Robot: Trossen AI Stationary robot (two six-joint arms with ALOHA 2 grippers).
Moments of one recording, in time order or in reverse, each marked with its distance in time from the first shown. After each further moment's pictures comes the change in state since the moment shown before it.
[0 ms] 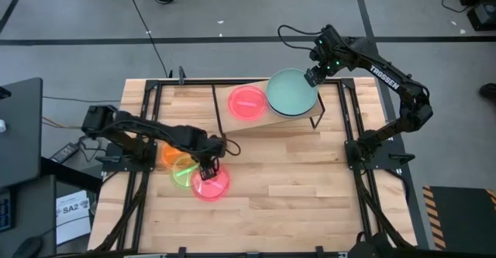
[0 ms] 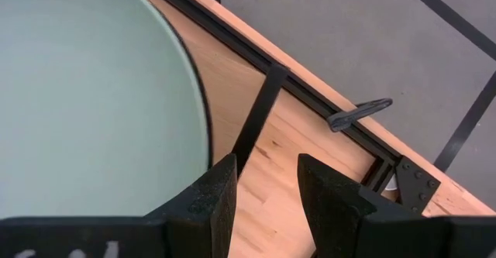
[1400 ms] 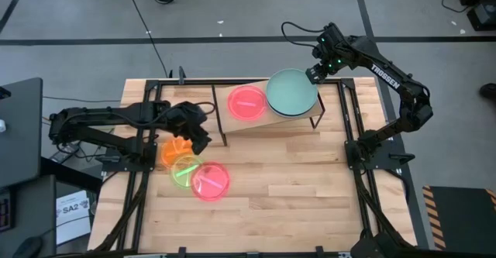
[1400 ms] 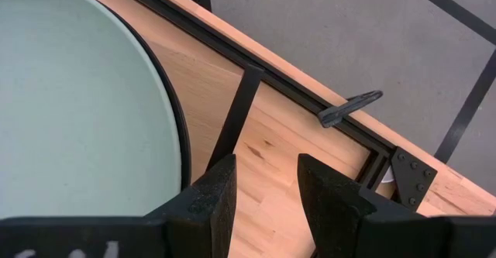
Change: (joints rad) left arm 0.204 -0.429 0.000 0.046 0.023 -0.080; right arm -0.032 0.000 0.000 0.003 0.001 0.037
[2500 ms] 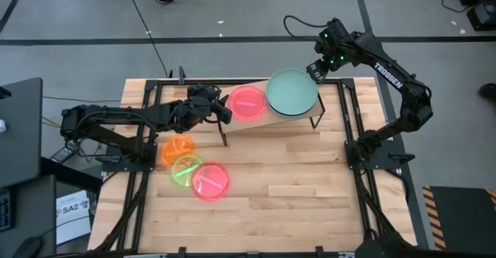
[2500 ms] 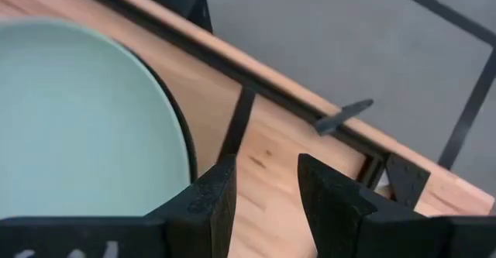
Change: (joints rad) left arm 0.001 0.169 -0.001 0.597 -0.768 0.114; right arm -0.001 0.000 0.077 -0.035 0.001 0.042
